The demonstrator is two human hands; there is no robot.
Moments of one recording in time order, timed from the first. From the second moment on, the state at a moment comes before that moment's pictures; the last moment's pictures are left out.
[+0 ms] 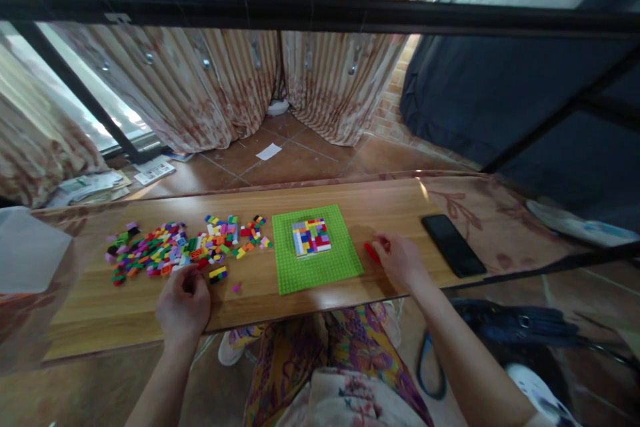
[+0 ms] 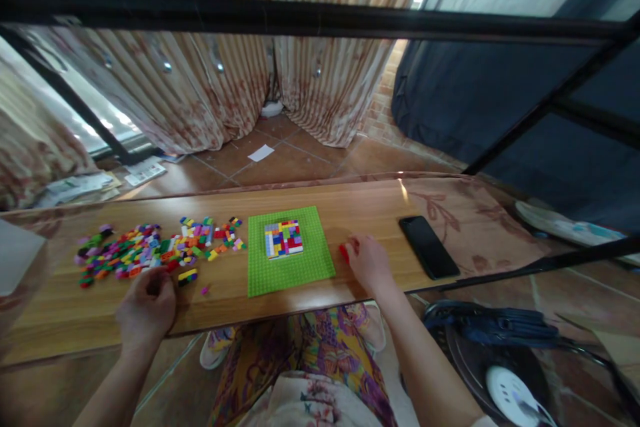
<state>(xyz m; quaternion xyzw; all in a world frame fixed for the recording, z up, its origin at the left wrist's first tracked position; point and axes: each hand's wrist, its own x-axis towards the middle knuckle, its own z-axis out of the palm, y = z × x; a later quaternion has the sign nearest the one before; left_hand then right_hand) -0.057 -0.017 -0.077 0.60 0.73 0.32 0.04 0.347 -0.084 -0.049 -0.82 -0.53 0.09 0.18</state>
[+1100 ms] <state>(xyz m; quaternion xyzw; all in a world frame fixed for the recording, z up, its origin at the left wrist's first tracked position) -0.055 -0.019 -0.076 0.60 0.72 0.34 0.05 0.261 -0.051 -0.031 -0.79 -0.53 0.16 0.26</state>
